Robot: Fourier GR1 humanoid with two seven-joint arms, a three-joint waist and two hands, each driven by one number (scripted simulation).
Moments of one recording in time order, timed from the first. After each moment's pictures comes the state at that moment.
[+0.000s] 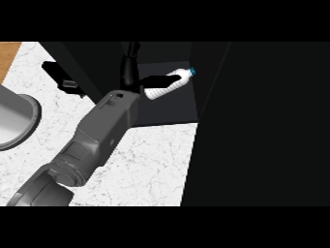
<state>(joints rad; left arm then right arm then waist) -1.16 0.01 -0.20 -0.10 0.52 0.54 -0.67 0.28 -0.37 0.54 -2.48 0.00 -0.26 0.11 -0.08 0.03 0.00</state>
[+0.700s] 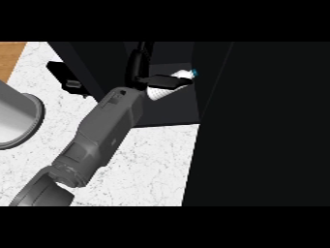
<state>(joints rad) -1.14 0.00 -0.20 -0.22 0.56 0.24 -0.70 0.30 -0.37 0.51 -2.48 -0.01 -0.24 0.11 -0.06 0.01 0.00</state>
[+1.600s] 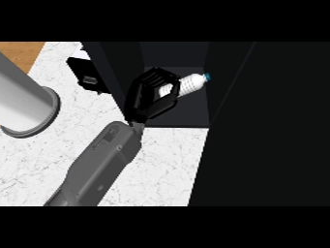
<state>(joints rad) -0.72 0.03 -0.40 -0.86 0.63 0.26 -0.51 0.29 -0.42 0.54 -2.49 0.02 -0.25 0.15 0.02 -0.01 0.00</state>
